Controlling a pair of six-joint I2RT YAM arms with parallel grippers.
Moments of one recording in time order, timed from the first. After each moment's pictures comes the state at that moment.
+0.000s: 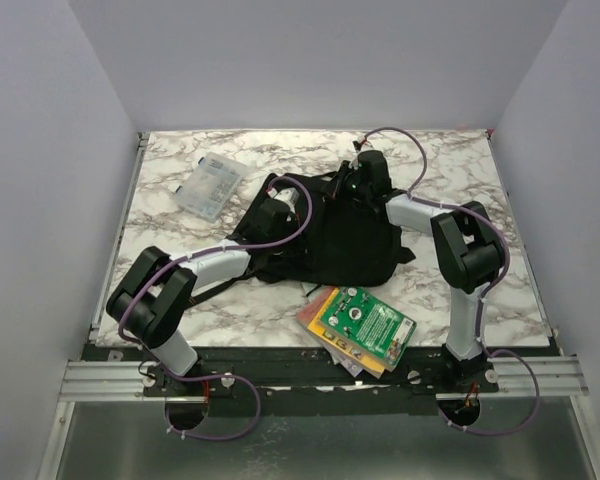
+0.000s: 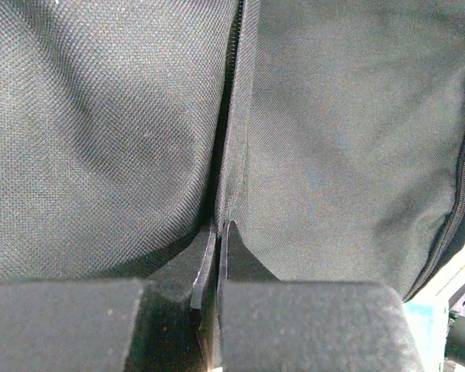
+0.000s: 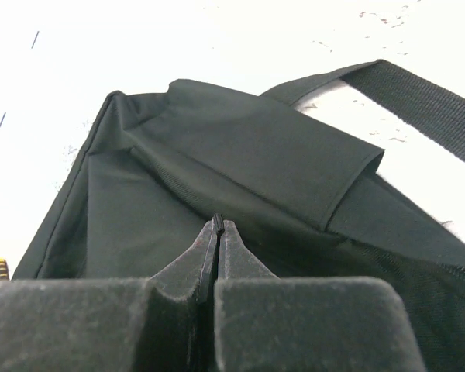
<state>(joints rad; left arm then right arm) -0.63 1.62 0.85 0.14 0.16 -0.63 0.42 2.01 1.29 0.29 -0.18 0.54</state>
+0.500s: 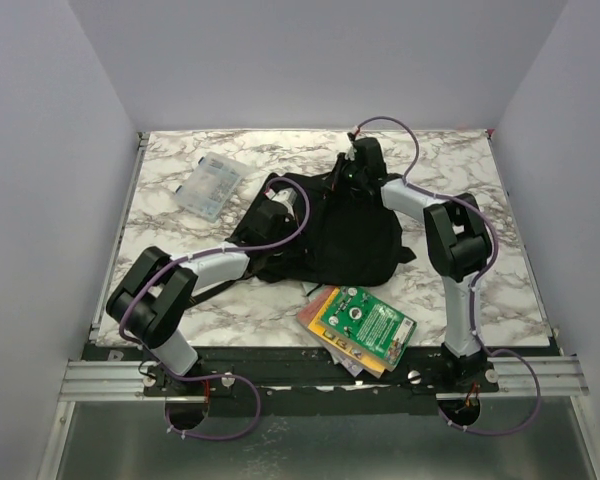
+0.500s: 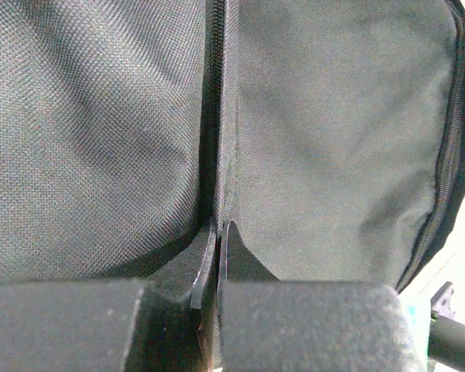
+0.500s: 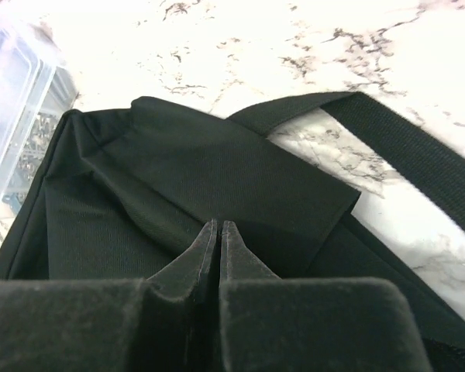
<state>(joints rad) -0.63 1.61 0.80 0.23 0.17 -0.68 0.40 2.15 1.50 0.13 -0.19 0.50</state>
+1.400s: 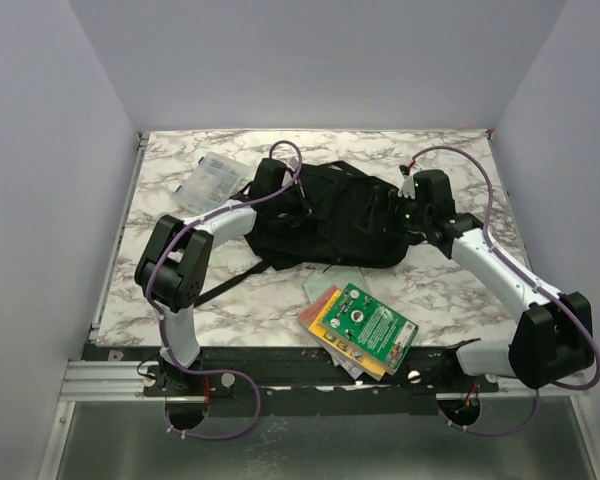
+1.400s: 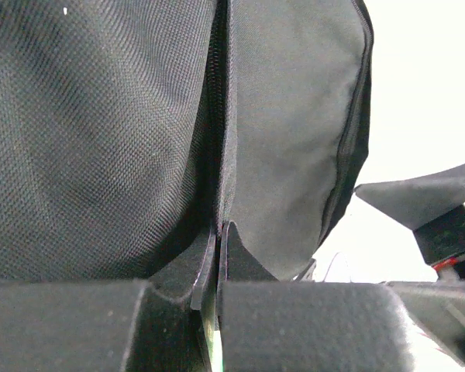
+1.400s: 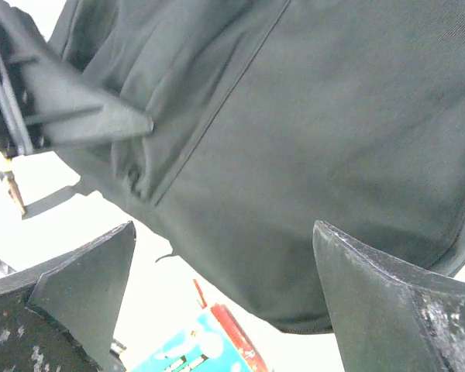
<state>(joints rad) -0.48 1.86 1.20 0.02 0.54 -0.88 0.33 1.35 0.98 -0.30 -0.24 0.41</state>
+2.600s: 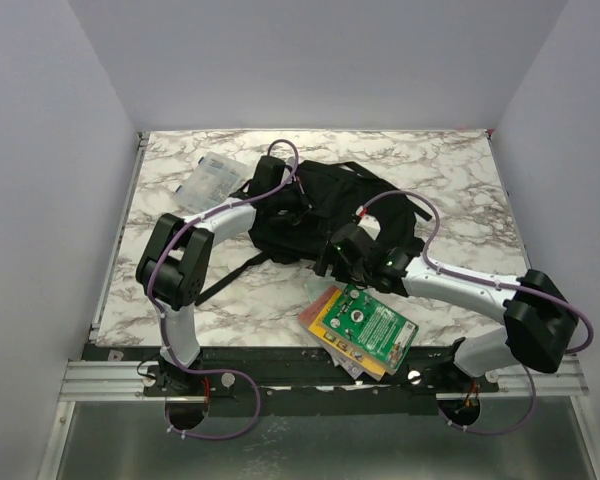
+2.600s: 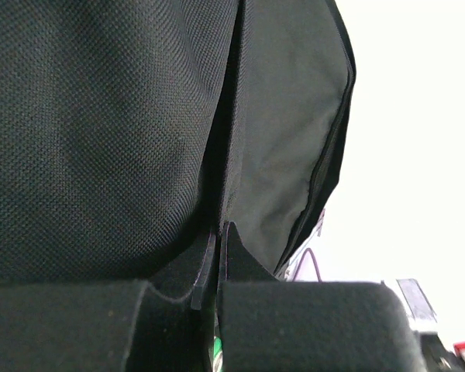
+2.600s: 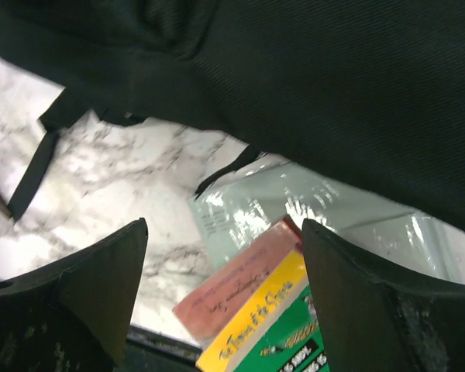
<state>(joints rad) -0.46 1.89 1.25 0.02 0.58 -0.98 0.89 1.40 0.87 -0.30 0.25 0.97</state>
